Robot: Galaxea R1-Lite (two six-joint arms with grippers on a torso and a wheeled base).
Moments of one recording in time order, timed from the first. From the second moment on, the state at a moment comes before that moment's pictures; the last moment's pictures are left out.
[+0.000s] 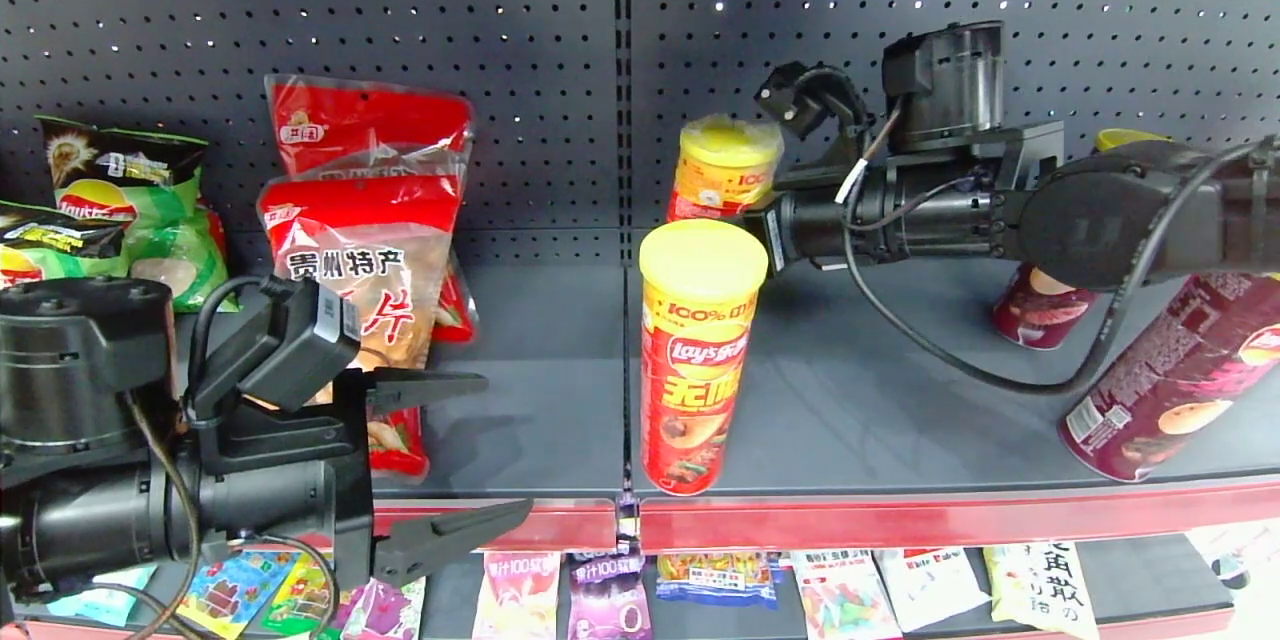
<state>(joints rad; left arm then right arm) -0.38 1.41 -0.47 -0.58 -0.67 0.26 0.53 1.90 -1.47 -0.10 0.35 -0.17</state>
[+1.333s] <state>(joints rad) -0.38 1.43 -0.48 -0.57 -0.60 0.24 0.53 1.72 -1.19 -0.14 0.31 -0.15</state>
